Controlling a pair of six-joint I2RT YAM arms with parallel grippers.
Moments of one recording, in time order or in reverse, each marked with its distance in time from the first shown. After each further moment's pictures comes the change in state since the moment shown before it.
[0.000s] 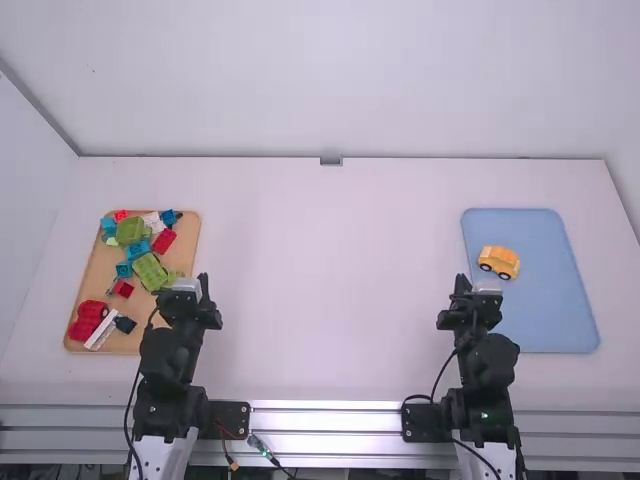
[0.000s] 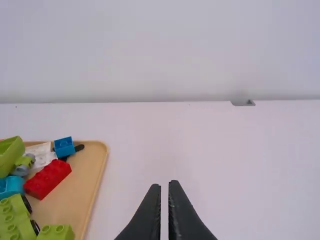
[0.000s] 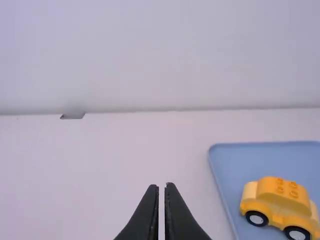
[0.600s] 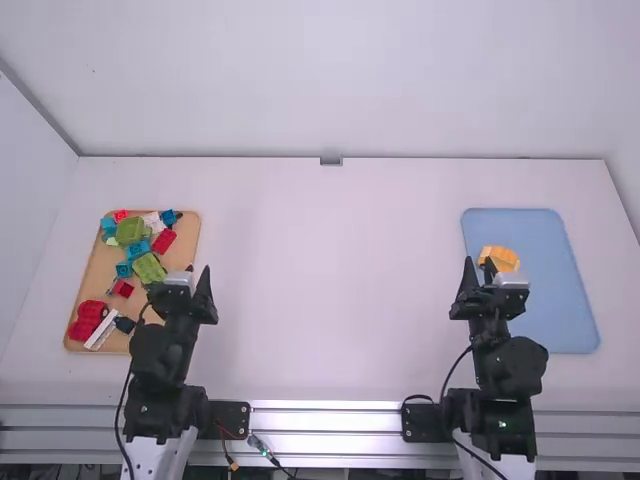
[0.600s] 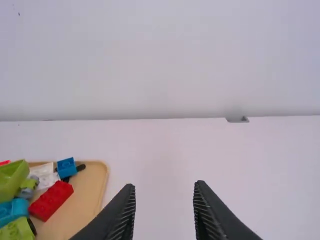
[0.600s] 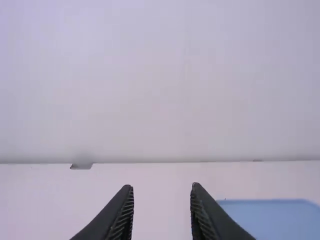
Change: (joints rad) left arm 0.000 0.065 0.105 -0.007 0.010 0.000; right arm 0.000 0.089 0.242 -0.008 -0.006 -0.004
